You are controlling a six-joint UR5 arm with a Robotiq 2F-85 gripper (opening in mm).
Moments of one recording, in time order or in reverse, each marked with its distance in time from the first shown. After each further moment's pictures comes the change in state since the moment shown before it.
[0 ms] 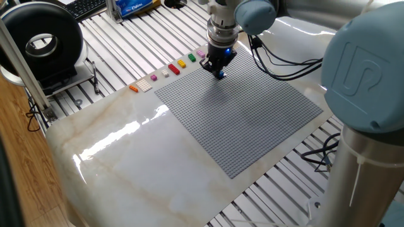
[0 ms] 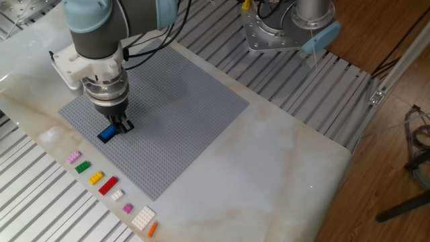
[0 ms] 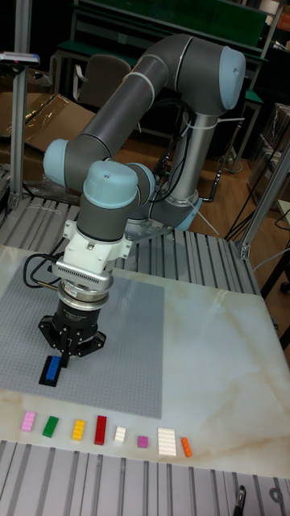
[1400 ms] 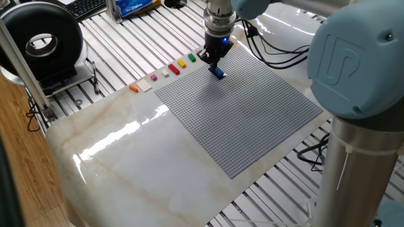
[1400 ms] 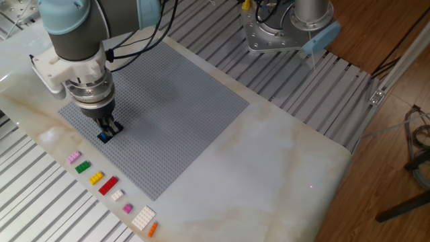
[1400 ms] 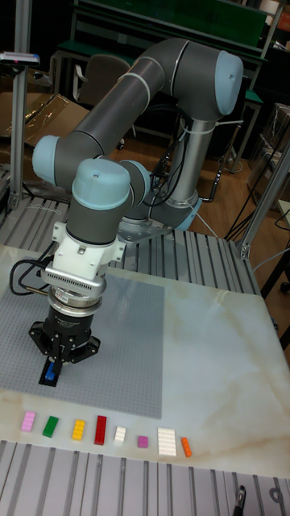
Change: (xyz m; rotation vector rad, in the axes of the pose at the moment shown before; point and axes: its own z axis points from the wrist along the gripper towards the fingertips) arm -0.027 -0.004 -0.007 -0.010 0.010 -0.027
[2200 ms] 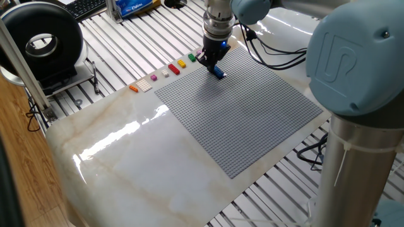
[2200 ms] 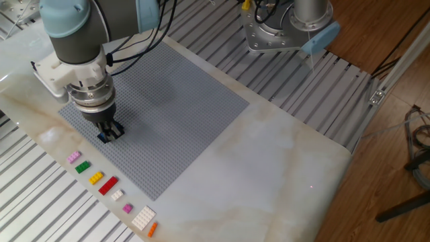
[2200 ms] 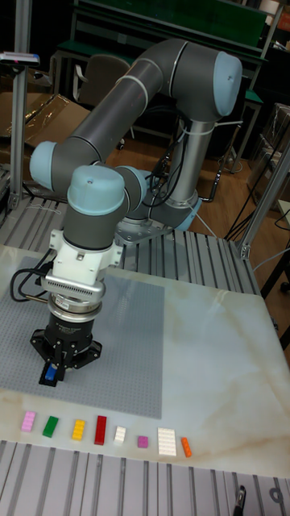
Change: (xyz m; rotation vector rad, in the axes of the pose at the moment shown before) arm -0.004 0.007 0.009 -0.032 -0.006 -0.052
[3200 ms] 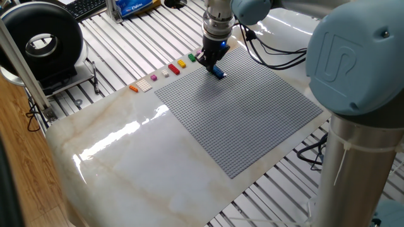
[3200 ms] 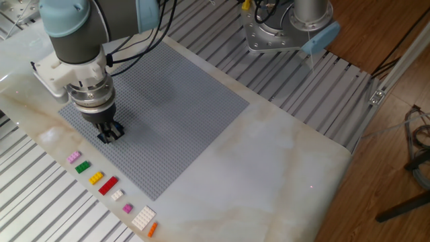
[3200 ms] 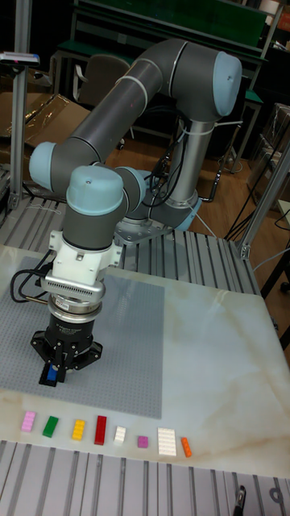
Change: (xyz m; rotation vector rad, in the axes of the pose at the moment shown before) arm -0.002 0.001 0.003 -0.012 -0.010 -0.012
